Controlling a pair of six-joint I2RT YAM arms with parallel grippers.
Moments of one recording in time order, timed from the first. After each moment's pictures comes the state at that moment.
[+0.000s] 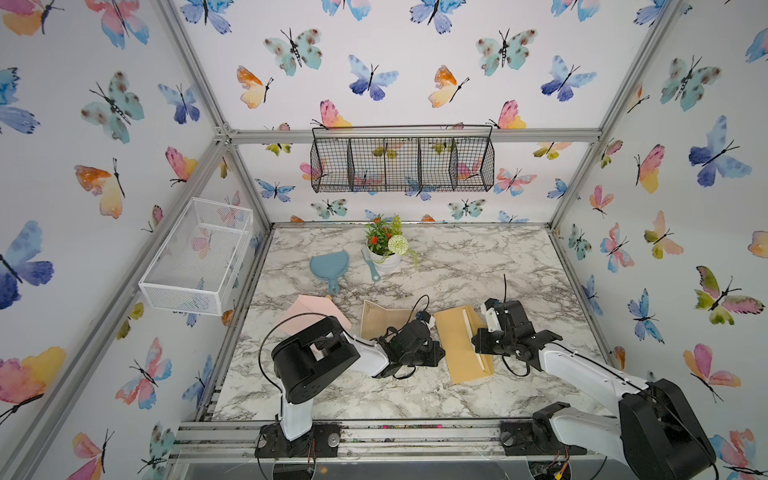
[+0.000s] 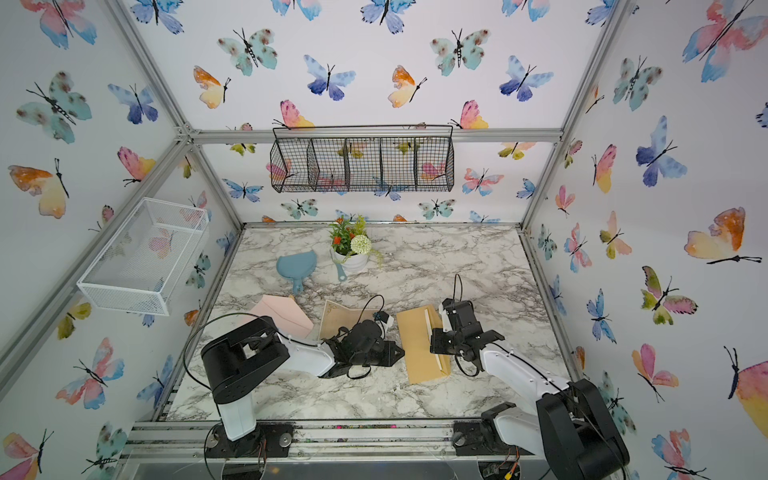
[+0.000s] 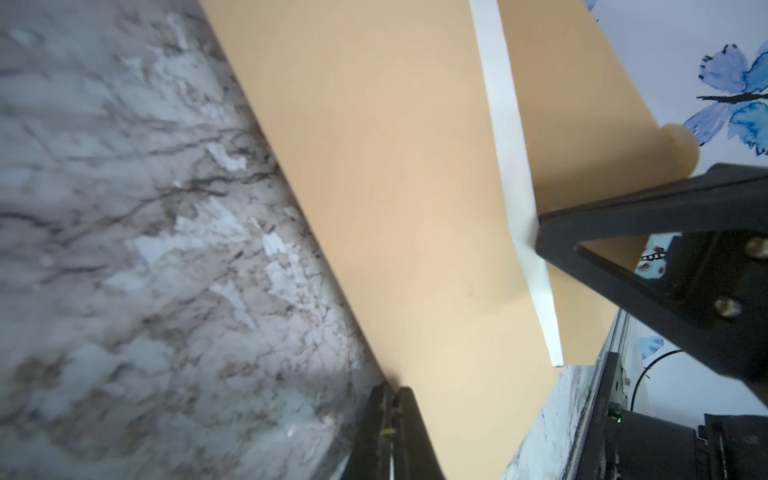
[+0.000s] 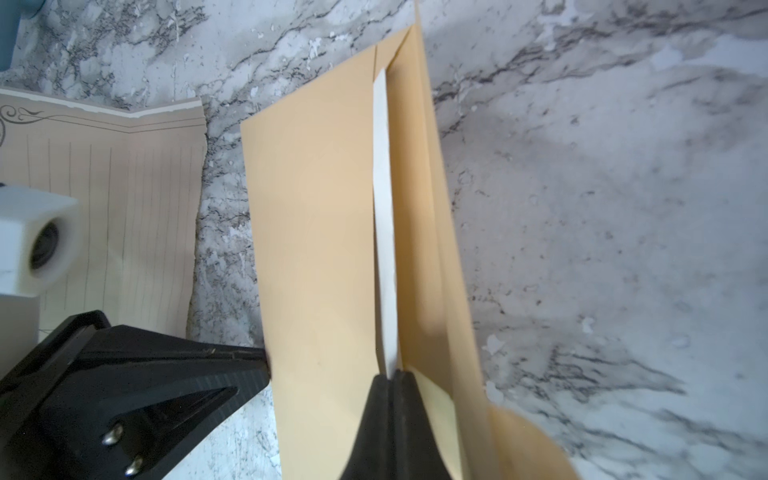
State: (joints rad) left arm -1.02 1.85 0.72 0.47 0.19 -0.87; right arm 0.43 1.19 0.49 -0.30 -0.21 0.43
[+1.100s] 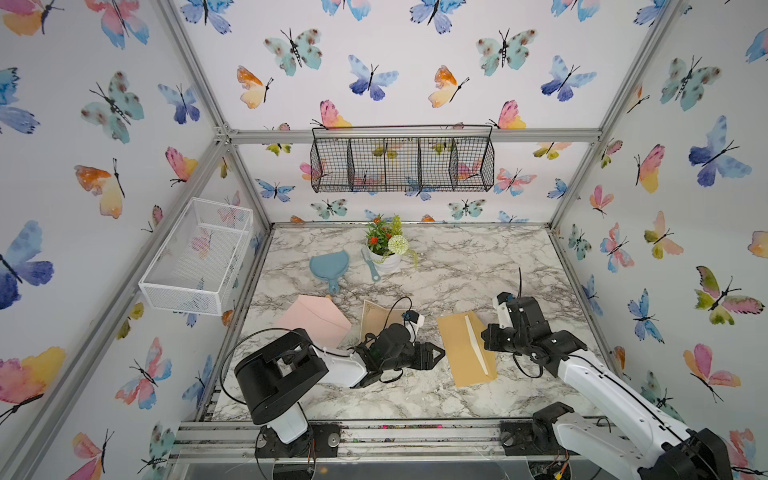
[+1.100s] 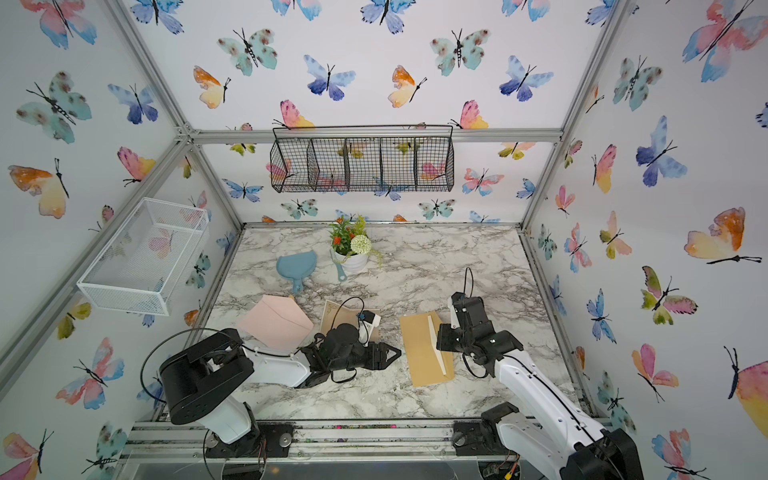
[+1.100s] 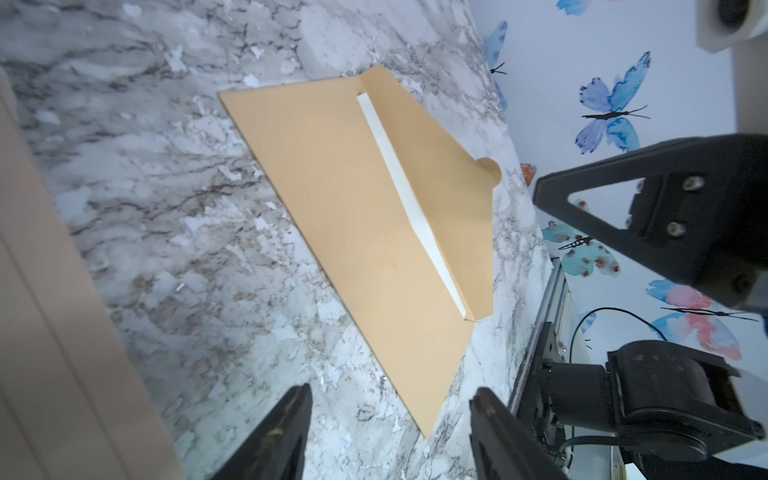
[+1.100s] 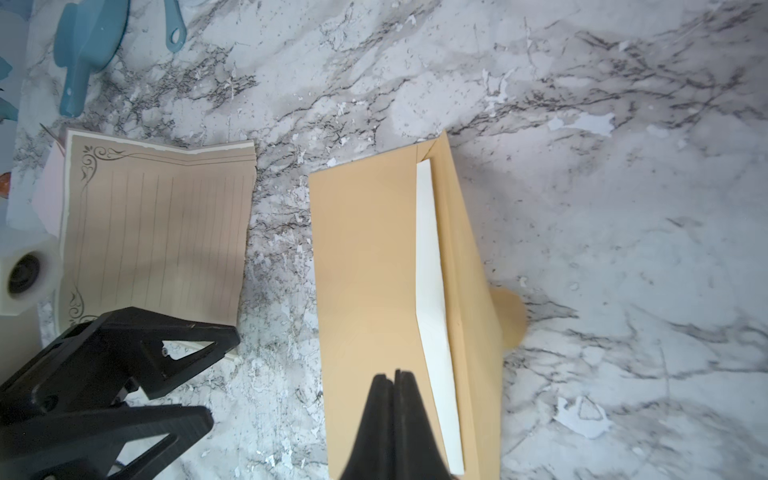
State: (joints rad) left arm -0.99 1.63 0.52 0.63 0.25 -0.84; right arm 0.43 0.96 0.60 -0.55 -0.15 0.45
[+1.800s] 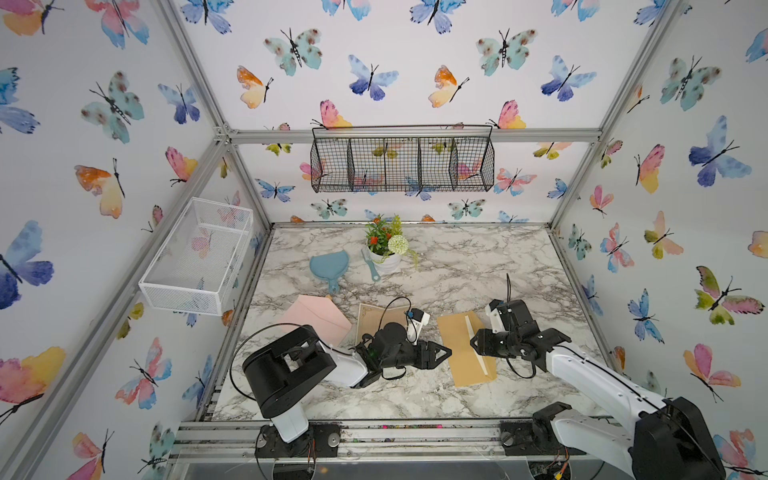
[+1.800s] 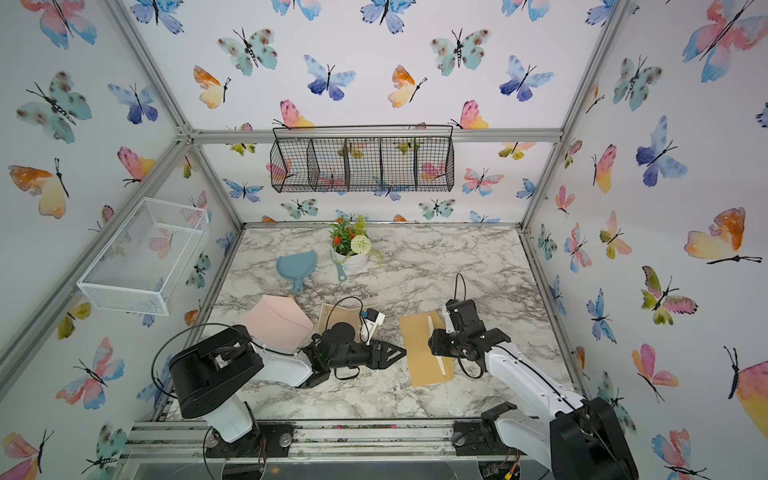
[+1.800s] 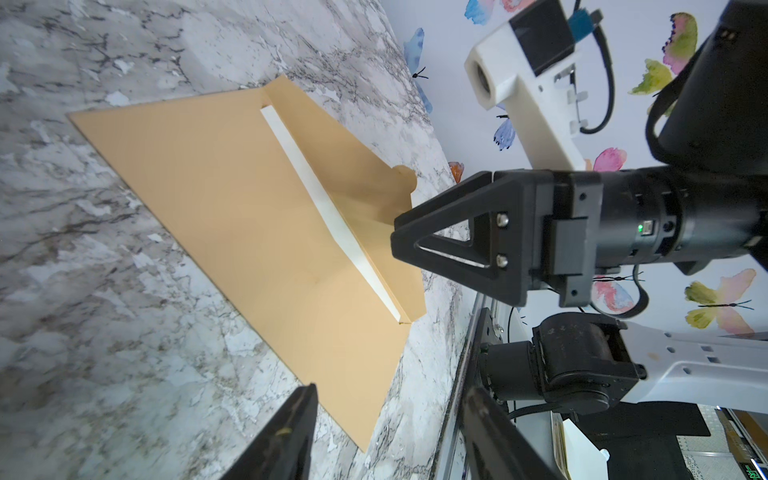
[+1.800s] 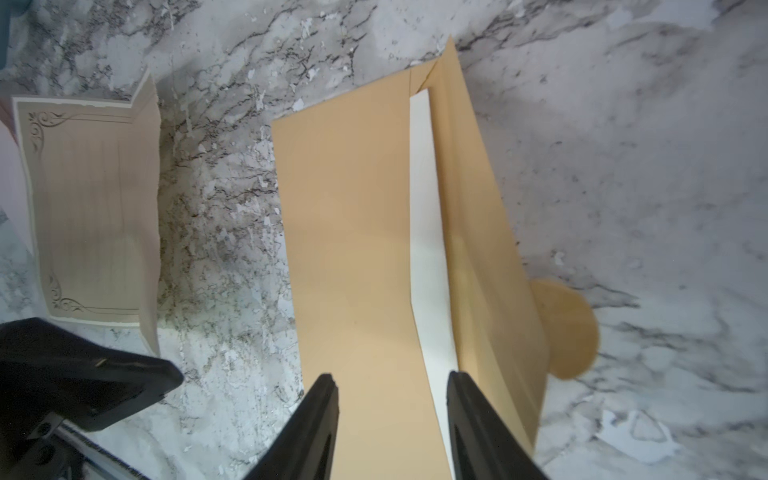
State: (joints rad) left arm -0.98 1.68 0.52 0.82 0.38 -0.86; right arm 0.43 1.12 0.55 -0.48 -0.18 0.47
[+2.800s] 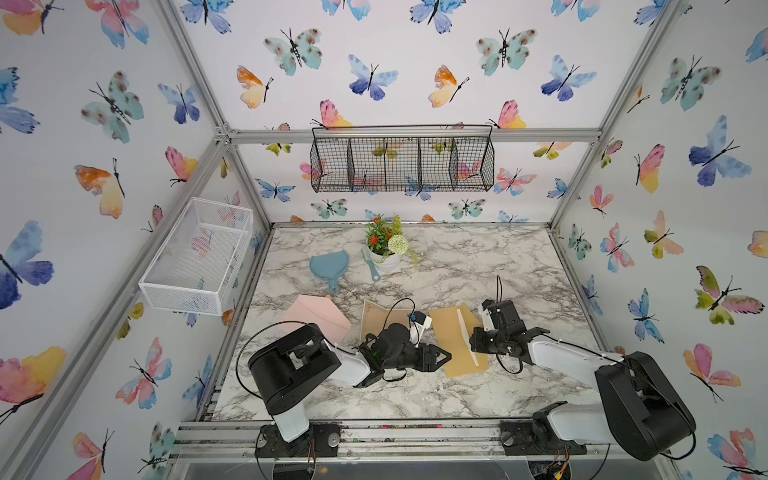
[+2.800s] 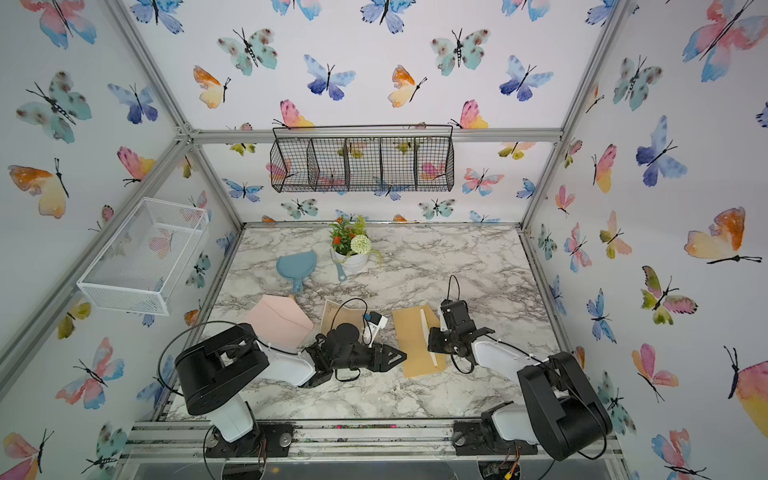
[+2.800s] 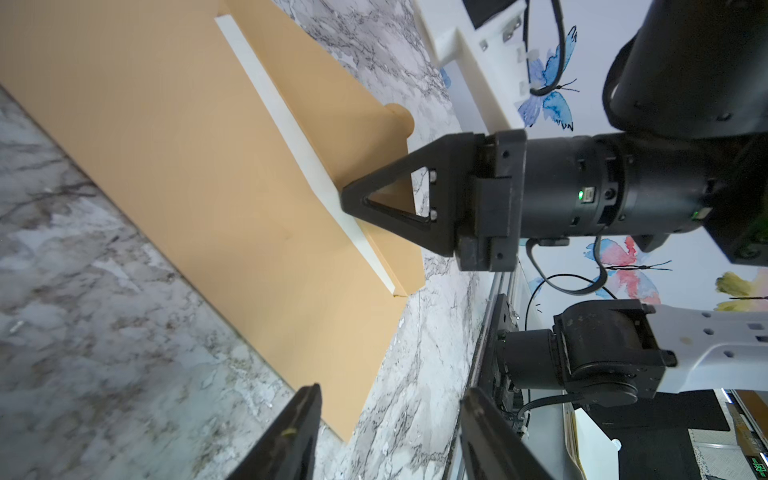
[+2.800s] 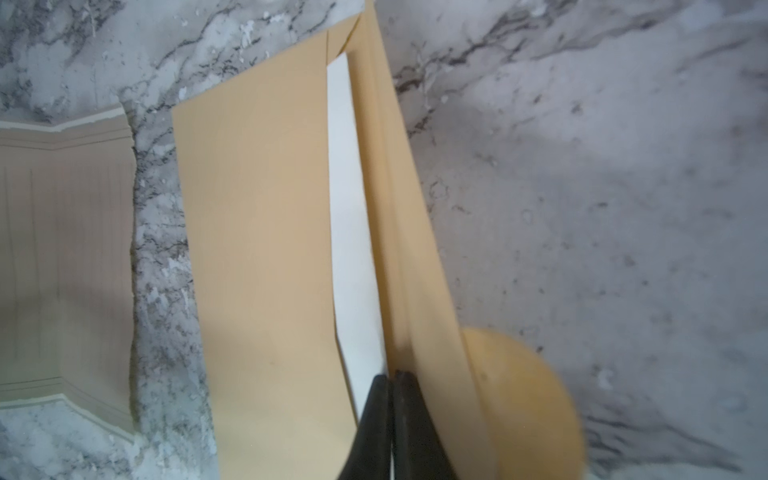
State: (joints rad) left arm -0.98 1.72 0.53 0.78 0.39 -0.84; right arm 0.43 1.34 0.49 -0.18 -0.17 0.47
